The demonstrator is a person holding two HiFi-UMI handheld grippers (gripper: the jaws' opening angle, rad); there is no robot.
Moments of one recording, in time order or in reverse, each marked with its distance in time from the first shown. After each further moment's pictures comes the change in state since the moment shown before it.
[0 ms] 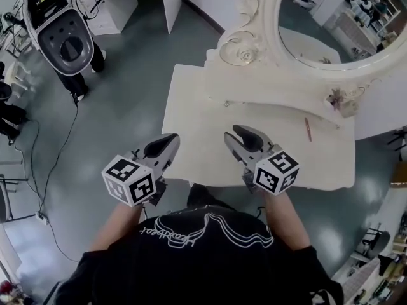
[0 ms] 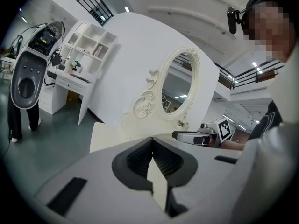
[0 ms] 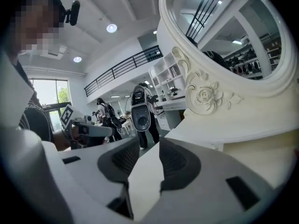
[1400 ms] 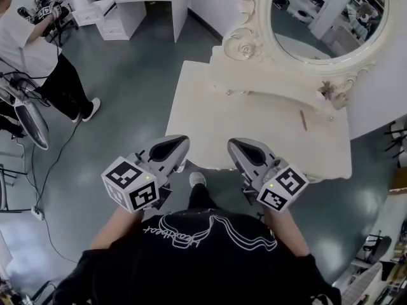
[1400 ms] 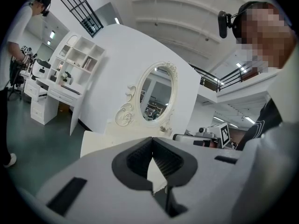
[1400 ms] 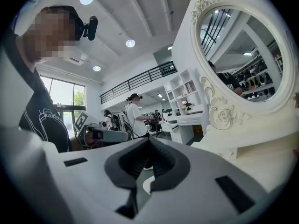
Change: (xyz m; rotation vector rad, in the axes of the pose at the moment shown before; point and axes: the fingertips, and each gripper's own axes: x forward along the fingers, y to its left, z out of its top) left arm -0.084 -0.101 -0.002 0.088 -0.117 -0.098; right arm -0.085 0.132 0.013 -0.107 -0.182 0.125
